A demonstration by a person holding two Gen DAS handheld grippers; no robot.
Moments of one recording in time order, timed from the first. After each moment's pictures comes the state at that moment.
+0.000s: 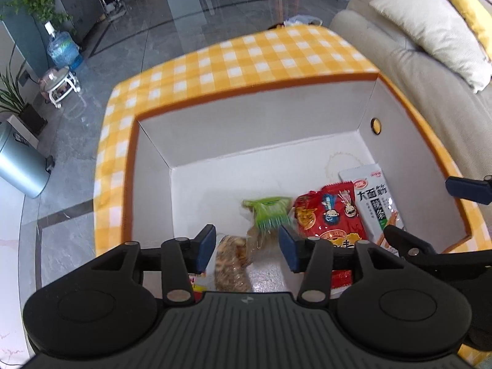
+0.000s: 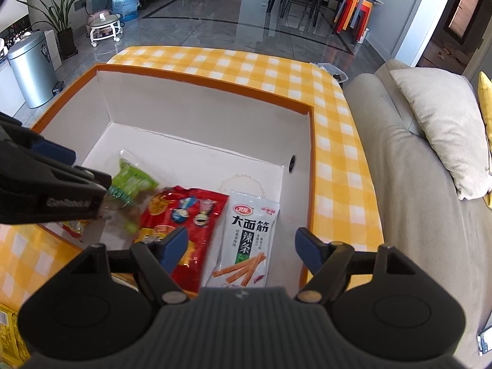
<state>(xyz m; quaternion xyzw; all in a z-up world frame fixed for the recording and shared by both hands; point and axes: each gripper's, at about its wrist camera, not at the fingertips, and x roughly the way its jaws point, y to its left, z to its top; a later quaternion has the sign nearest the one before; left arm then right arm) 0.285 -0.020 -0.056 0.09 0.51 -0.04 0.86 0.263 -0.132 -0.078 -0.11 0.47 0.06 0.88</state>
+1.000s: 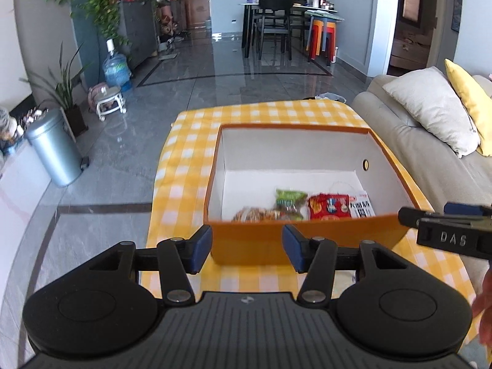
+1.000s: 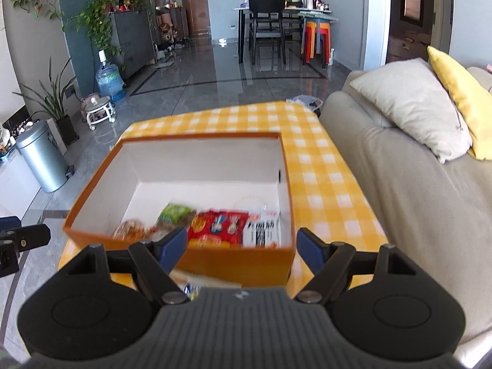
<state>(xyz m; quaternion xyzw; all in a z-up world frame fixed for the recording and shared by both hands) 0.128 0.033 -0.003 0.00 0.38 0.01 0.92 0.151 -0.155 -0.026 0.02 0.38 0.04 0.93</state>
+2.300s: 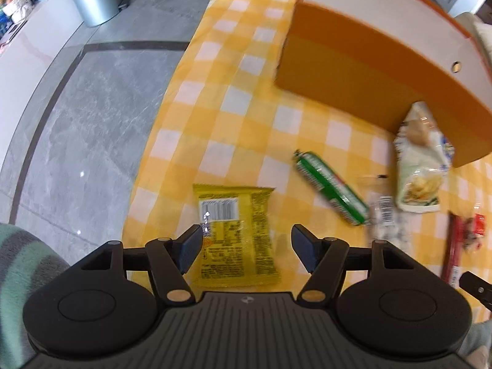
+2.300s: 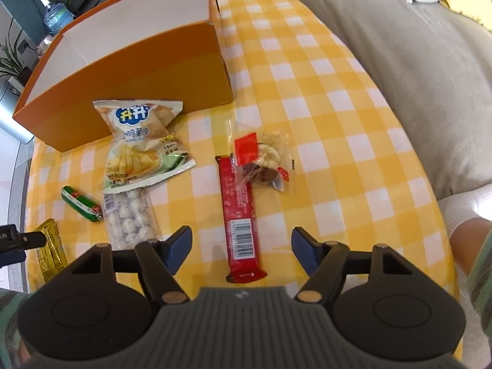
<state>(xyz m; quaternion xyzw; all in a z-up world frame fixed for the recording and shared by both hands) 0.108 0.083 -0.123 -0.11 0.60 0.12 0.78 0.083 -0.208 -0.120 0.10 0.58 -0.02 0.81</state>
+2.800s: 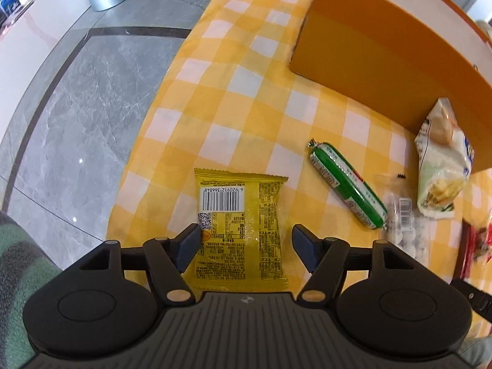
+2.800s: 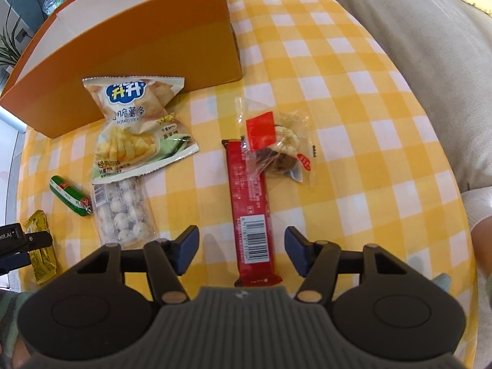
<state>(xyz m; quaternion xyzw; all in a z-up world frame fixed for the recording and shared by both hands) 0.107 0.085 -0.145 -0.13 0.61 0.13 0.77 0.096 -0.195 -0.150 0.09 0.60 -0.01 0.80</state>
